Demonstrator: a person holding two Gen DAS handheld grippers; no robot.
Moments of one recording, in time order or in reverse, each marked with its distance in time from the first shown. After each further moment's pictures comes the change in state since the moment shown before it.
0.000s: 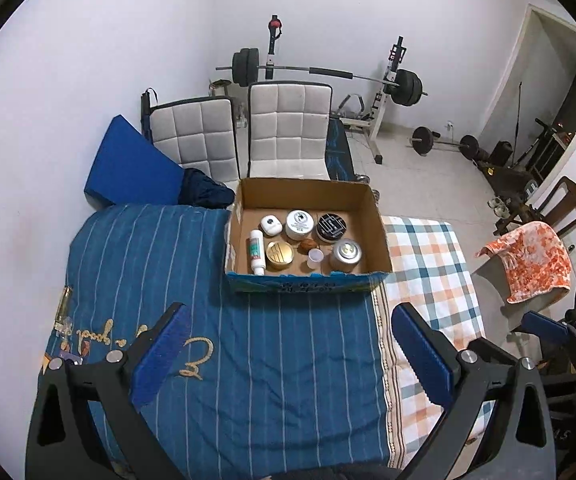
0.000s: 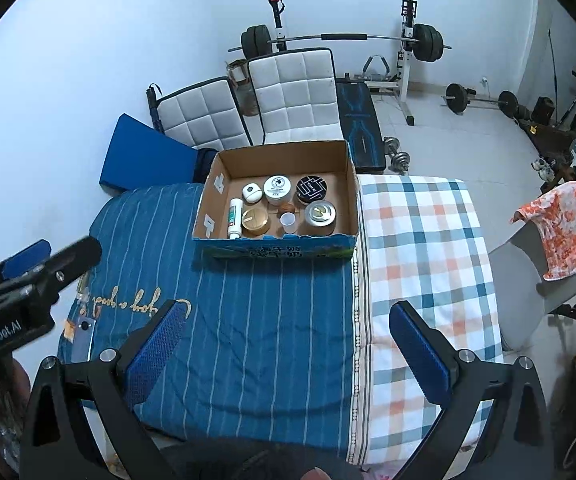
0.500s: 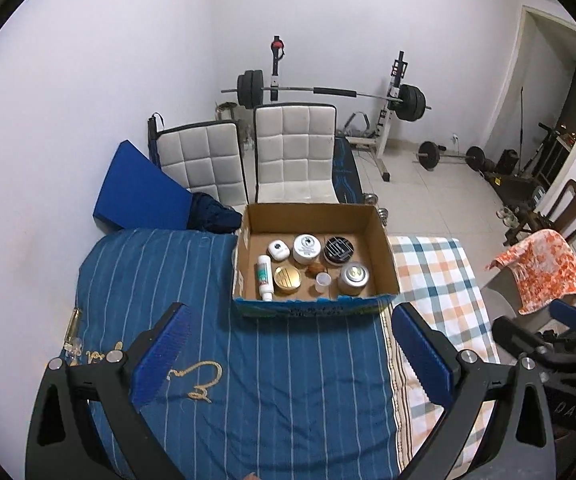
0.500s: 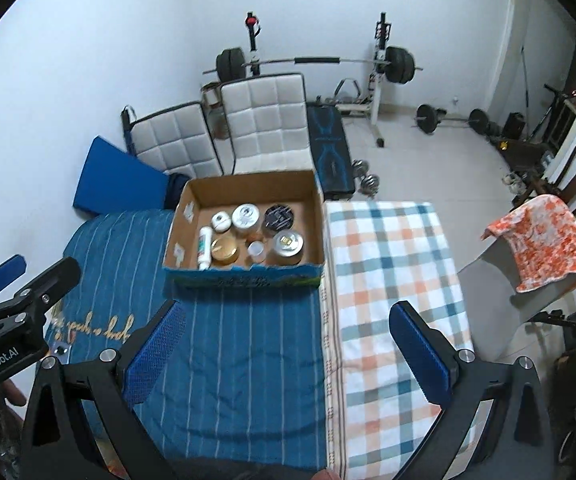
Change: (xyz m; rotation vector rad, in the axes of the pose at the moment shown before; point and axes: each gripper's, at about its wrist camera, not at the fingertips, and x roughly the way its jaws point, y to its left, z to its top) left arm -0.003 -0.013 0.007 0.024 -0.075 0.039; right arm -0.011 -0.008 0.021 0.015 -0.101 -0.130
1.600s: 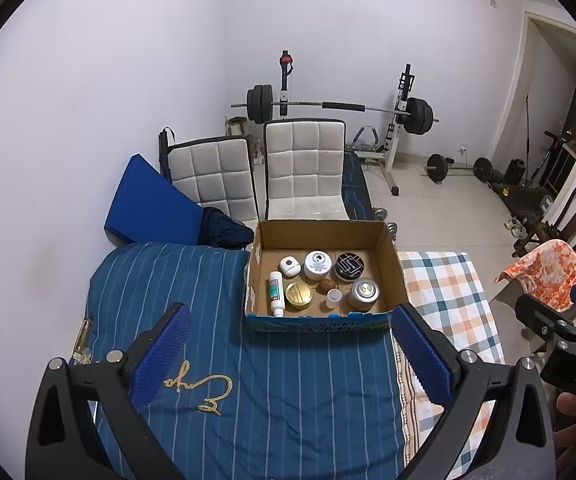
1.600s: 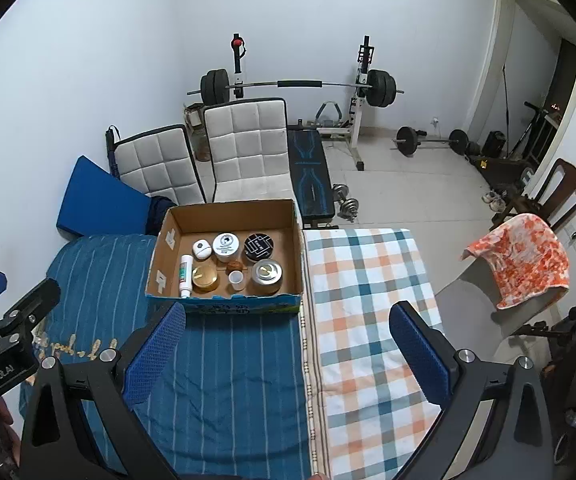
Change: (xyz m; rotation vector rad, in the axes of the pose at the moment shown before) left arm -0.001 0.009 0.006 -0.005 -0.058 0.041; right arm -0.016 0.001 0.018 -0.008 -0.075 -0.073
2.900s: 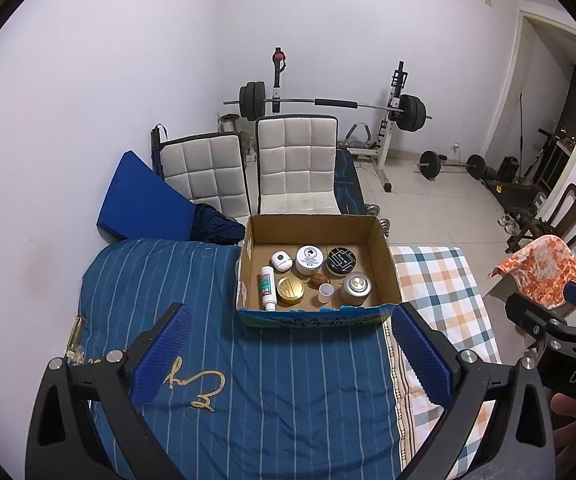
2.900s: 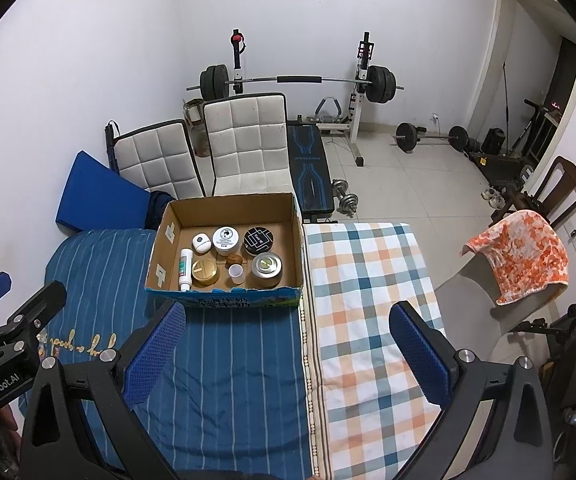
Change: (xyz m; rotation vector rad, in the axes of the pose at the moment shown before) left arm 0.001 -0.008 -0.007 0.001 0.007 -0.025; right arm -0.004 0.000 -0.003 -0.006 0.015 0.009
